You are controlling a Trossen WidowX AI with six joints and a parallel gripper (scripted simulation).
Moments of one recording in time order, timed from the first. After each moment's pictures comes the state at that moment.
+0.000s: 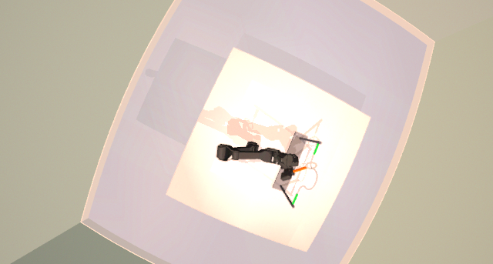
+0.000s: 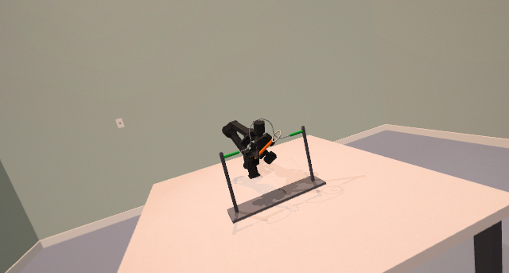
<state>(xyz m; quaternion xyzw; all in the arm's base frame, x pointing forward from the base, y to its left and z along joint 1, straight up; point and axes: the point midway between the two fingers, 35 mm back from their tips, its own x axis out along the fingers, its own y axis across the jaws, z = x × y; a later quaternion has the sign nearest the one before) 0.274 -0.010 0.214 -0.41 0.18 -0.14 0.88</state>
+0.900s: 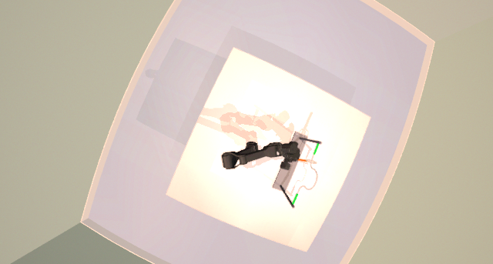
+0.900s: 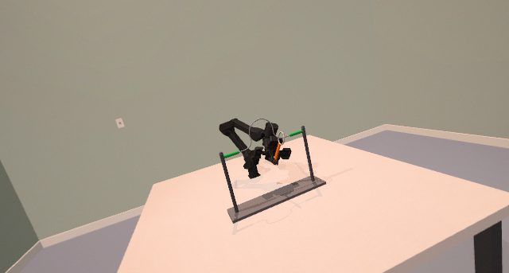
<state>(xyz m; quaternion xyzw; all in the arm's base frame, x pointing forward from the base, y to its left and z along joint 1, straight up) 0.272 0.065 0.163 -0.15 0.22 -0.06 0.96</state>
